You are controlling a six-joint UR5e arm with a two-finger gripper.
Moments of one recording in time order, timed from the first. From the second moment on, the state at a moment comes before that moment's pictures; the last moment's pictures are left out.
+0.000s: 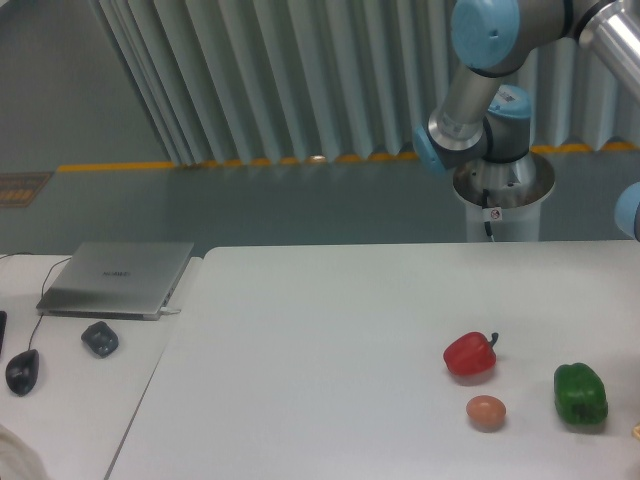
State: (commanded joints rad) arm 2.64 -2.12 -1.41 -0.91 1.74 1.33
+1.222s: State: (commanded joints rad) arm 2.64 -2.15 -1.40 -0.91 1.74 1.31
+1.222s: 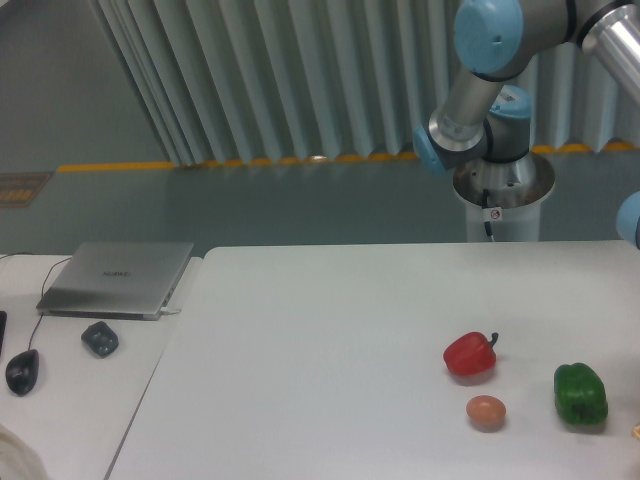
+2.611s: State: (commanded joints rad) arm 2.65 -2.16 -1.41 -0.89 1.74 1.31
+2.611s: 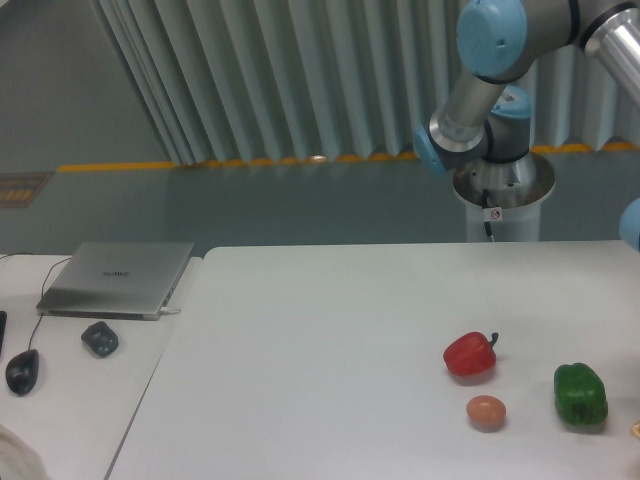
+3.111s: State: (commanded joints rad) arm 2.65 -2.15 -1.40 -0.90 1.74 1.28
